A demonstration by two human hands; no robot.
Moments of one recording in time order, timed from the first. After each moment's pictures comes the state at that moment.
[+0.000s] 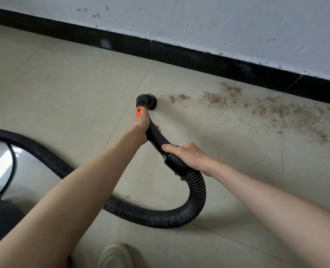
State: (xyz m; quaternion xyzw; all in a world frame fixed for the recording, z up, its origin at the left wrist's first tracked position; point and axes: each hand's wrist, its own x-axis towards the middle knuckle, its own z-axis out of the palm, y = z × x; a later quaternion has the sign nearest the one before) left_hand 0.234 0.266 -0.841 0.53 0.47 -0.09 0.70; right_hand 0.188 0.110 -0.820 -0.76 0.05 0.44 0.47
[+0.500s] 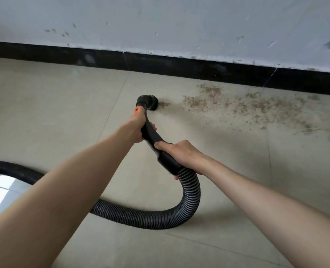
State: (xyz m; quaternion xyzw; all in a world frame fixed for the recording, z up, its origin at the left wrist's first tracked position) left_hand 0.294 0.224 -0.842 0.59 0.44 -0.17 0.65; right_hand 0.224 0.077 -0.823 -0.76 0.10 0.41 0.49
